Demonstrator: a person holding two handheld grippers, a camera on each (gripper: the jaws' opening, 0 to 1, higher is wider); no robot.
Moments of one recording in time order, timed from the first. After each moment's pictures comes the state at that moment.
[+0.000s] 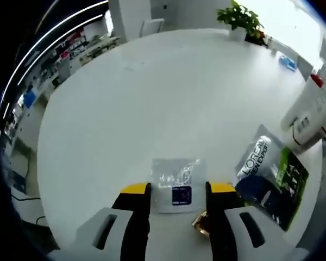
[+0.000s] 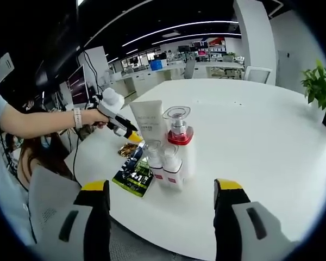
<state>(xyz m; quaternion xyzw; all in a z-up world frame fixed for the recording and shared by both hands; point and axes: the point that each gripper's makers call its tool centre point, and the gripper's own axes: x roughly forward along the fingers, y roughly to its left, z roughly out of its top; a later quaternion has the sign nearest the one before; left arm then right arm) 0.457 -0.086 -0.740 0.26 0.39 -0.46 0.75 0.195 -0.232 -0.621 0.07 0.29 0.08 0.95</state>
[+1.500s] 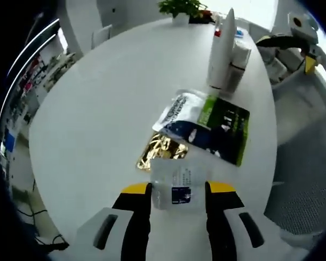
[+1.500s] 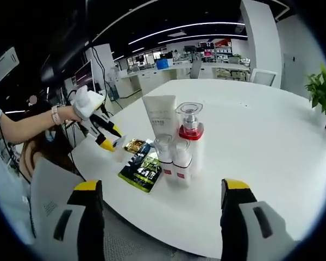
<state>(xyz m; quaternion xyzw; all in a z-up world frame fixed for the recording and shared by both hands) 0.348 -0.029 -0.716 0.36 0.37 -0.58 0.63 0.185 -0.215 -0.625 0.05 0.29 0.11 0.95</state>
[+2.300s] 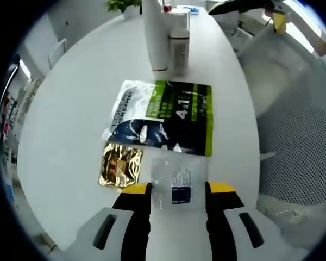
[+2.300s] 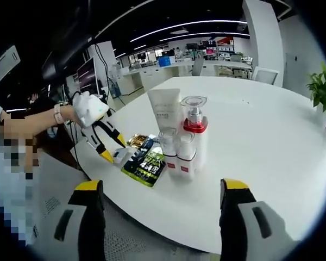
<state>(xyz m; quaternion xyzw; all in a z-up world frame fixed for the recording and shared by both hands) 0.305 -0.038 -0.742 0.44 0.35 -0.65 0.52 0.176 -0.211 -0.630 0.05 0.30 0.11 0.94</state>
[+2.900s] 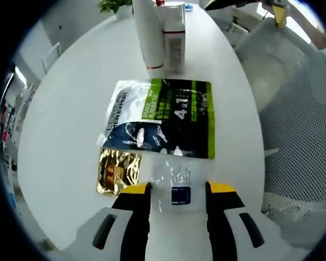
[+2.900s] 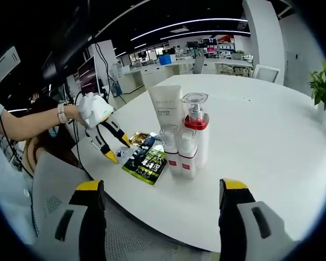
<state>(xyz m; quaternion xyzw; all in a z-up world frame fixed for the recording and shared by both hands) 0.306 -0.042 -0.748 0.45 0.34 -0.65 0.51 0.175 -0.208 -0.633 0.05 0.31 0.12 0.94</state>
